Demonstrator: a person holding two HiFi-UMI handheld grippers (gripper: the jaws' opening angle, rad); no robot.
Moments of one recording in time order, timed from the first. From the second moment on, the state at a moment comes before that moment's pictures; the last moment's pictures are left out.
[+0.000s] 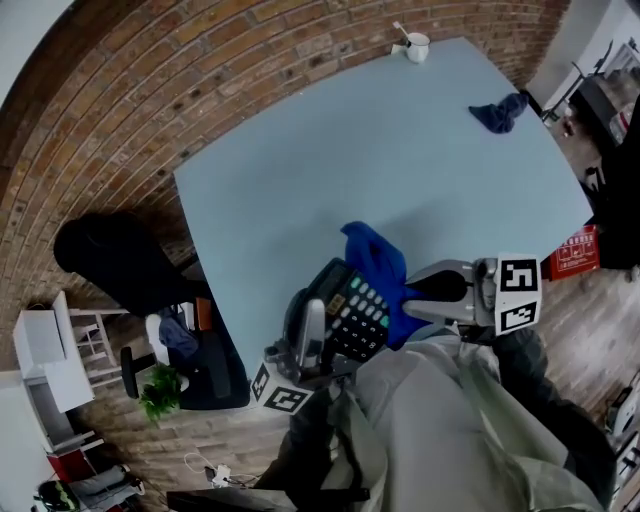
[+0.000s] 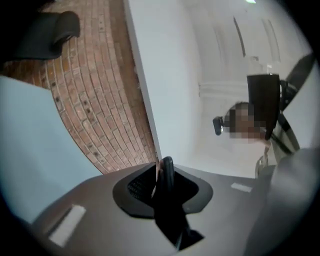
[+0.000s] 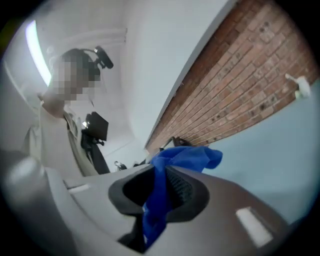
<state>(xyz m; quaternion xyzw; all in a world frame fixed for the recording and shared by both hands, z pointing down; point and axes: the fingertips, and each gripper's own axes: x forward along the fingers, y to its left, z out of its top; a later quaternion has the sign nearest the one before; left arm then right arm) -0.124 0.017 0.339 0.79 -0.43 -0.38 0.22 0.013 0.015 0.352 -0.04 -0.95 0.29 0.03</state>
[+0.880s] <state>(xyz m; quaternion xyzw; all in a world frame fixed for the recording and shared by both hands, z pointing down) -0.135 0.004 0.338 0.64 -0.27 -0.63 0.35 0.004 0.019 0.326 -0.18 -0.81 0.48 -0.28</state>
